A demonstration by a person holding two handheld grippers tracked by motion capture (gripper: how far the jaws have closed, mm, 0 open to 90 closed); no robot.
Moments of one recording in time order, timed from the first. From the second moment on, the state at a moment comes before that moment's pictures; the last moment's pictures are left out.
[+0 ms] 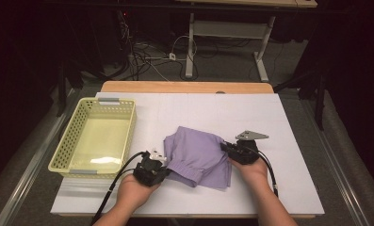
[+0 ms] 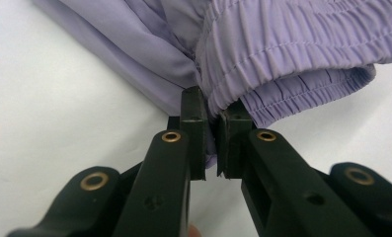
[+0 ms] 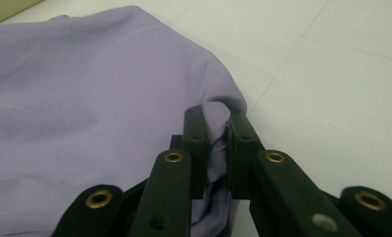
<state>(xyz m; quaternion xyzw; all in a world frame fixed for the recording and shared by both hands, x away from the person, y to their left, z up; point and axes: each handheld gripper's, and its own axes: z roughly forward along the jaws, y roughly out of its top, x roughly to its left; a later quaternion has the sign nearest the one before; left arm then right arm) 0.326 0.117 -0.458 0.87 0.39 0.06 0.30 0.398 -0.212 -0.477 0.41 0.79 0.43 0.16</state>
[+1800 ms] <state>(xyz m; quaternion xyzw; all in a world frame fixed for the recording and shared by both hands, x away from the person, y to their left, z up) 0.349 0.140 -0.405 0.93 0.35 0.03 0.12 0.371 -0.160 -0.476 0.35 0.81 0.45 0.15</state>
